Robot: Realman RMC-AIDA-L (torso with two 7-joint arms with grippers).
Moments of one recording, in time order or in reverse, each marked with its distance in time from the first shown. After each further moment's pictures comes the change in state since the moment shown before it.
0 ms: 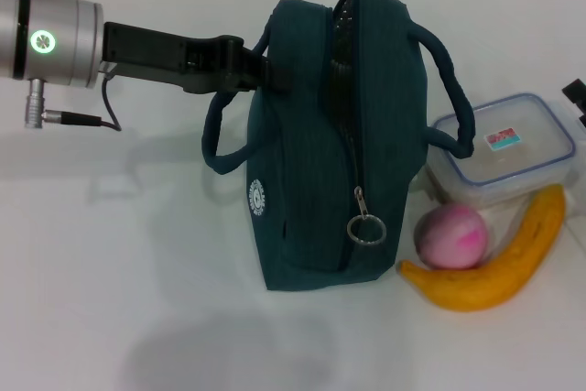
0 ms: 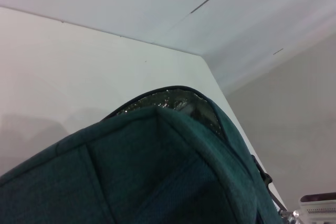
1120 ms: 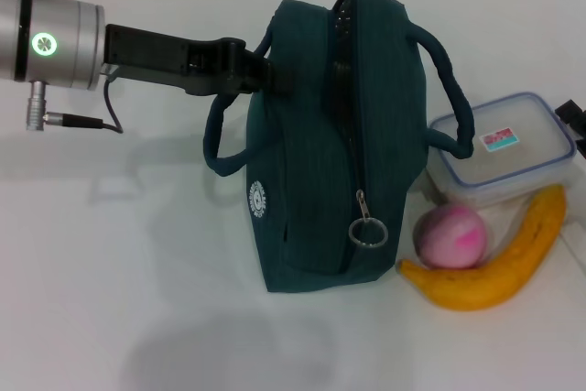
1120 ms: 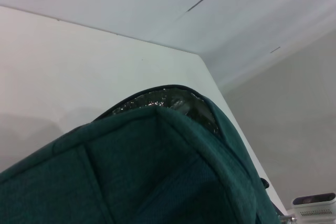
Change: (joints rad) left arm 0.001 -0.003 0.000 0.000 -0.002 0.005 0.005; right arm -0.007 -0.001 -0.011 0.018 -0.028 -0.020 0.063
